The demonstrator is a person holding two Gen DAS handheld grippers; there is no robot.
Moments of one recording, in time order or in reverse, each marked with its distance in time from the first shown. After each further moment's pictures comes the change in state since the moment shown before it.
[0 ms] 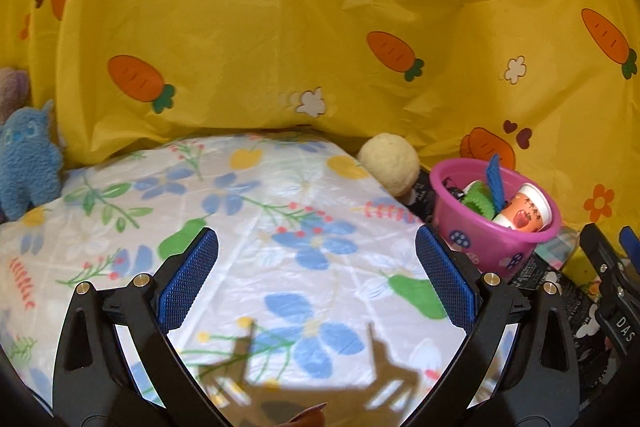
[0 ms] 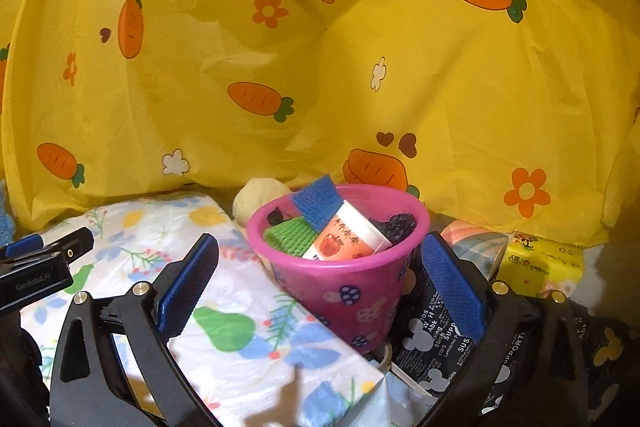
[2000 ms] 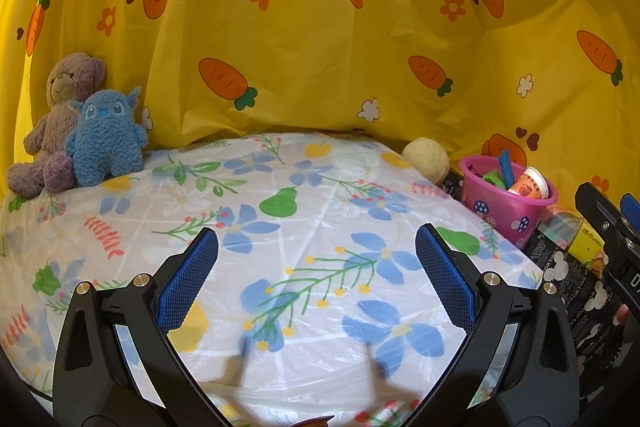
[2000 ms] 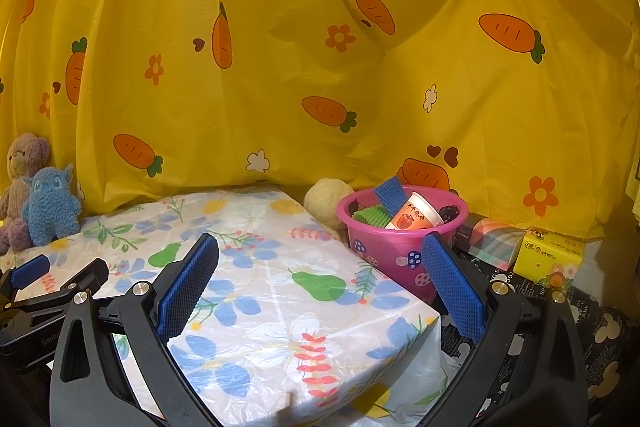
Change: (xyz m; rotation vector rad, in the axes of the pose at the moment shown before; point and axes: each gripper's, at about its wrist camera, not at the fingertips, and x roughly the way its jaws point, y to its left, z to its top) left arm -0.118 0.069 -0.052 -0.043 -0.071 0.073; right arm -0.109 0.072 -0.014 -0.058 -0.039 0.131
